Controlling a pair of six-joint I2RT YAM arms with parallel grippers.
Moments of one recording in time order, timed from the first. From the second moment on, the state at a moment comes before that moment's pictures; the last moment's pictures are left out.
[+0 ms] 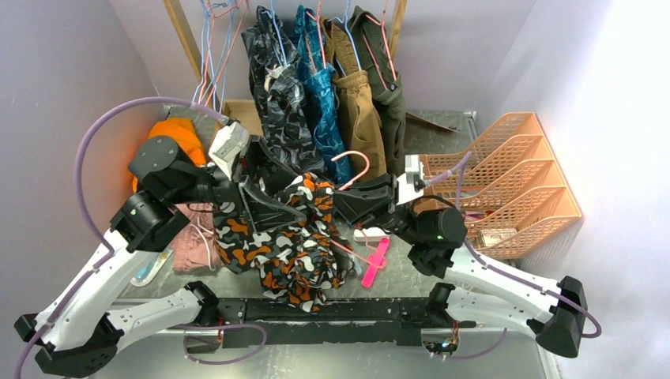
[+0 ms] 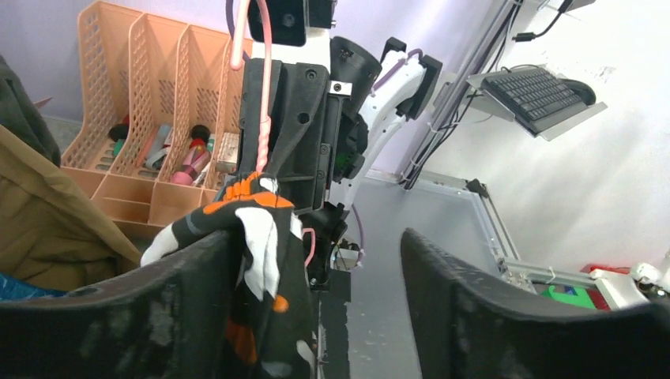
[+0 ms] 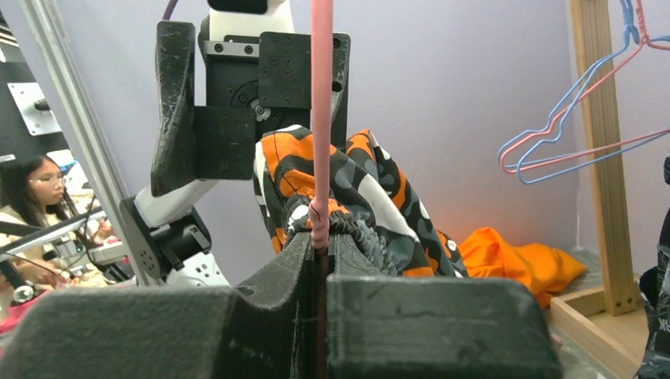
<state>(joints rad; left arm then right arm) -0.73 0.94 1.32 -0.23 0.83 -0.39 1.01 0.90 0.69 0.85 -0.23 0.41</state>
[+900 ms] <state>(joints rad) -0.73 0.63 1.33 -0.39 0.40 -0.25 1.01 0.62 0.62 0.85 -0.23 0.45</state>
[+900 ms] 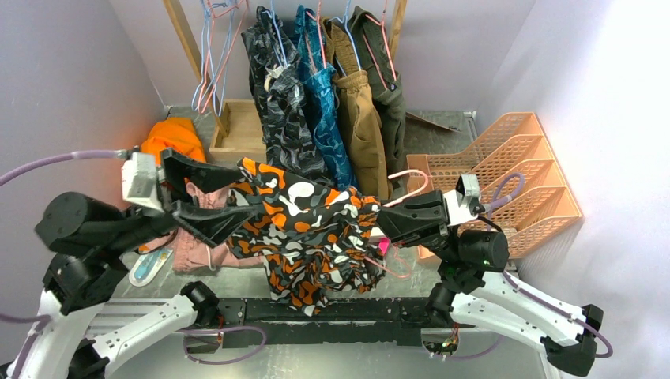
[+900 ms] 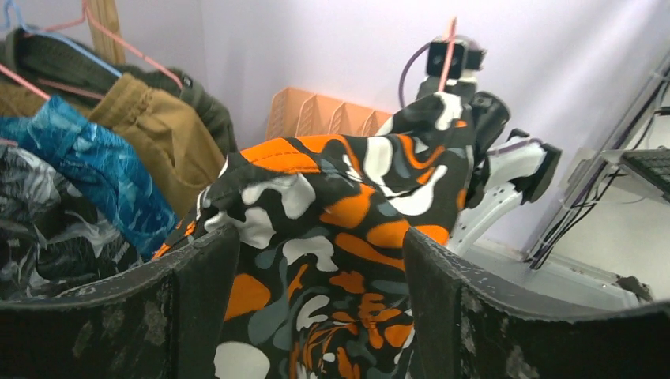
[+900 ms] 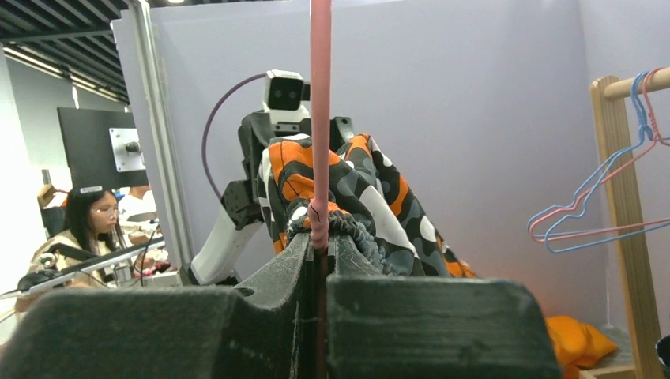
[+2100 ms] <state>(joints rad) -0.74 1.02 1.56 -0.53 0.73 -0.17 1.01 0.53 0.65 0.44 -0.33 0.29</state>
